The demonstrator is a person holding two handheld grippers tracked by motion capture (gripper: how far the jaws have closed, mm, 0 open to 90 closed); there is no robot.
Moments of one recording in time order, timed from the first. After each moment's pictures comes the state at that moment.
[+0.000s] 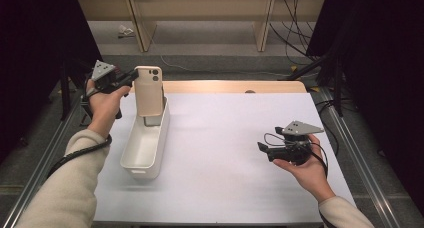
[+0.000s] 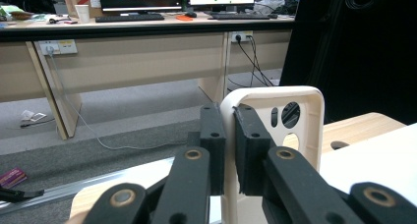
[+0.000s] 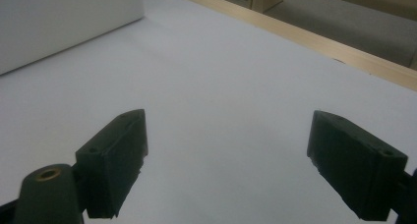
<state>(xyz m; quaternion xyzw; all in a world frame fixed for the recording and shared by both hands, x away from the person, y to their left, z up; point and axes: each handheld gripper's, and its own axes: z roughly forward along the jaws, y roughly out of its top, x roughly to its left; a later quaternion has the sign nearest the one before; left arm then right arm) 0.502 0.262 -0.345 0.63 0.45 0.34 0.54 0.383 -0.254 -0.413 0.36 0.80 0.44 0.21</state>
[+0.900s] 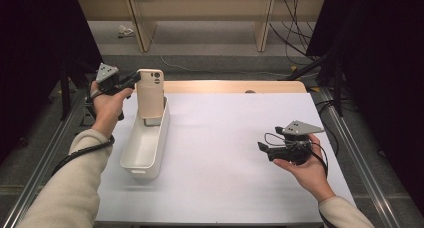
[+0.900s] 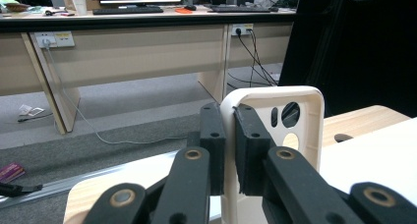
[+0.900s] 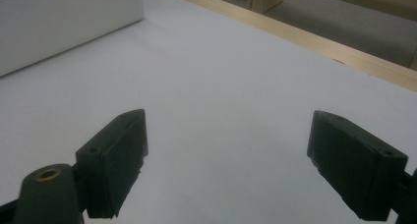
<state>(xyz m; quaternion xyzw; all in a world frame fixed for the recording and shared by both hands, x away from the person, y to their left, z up) 0.510 0.262 -0.359 0.63 0.45 0.33 0.54 0.384 -0.254 -0.413 0.36 0.79 0.44 0.21</state>
